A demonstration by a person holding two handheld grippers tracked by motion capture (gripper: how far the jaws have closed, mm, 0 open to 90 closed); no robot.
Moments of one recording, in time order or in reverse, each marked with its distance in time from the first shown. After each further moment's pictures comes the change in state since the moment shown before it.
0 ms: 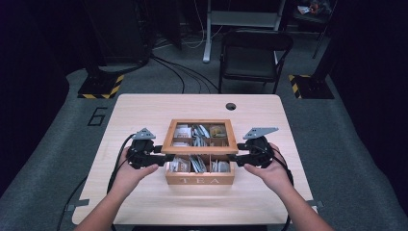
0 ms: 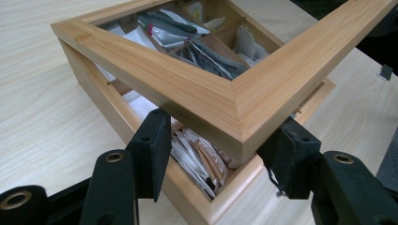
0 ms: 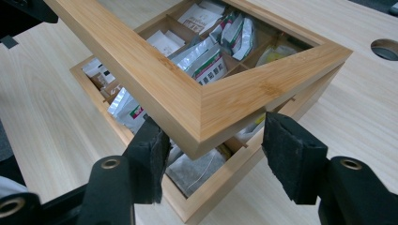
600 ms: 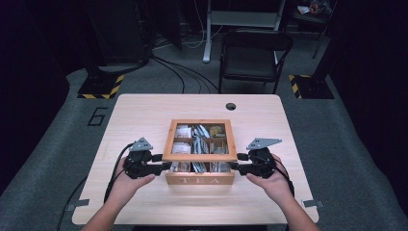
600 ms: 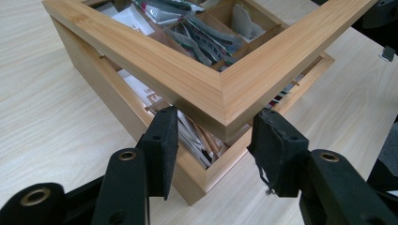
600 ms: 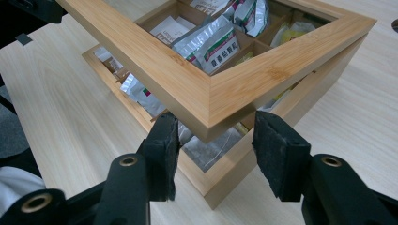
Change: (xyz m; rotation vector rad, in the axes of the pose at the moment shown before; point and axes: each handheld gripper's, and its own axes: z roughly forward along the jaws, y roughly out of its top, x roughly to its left) left arm -0.008 -0.028 -0.005 -0.001 0.001 0.022; right arm 0.007 -0.031 0.001 -0.027 0.034 0.025
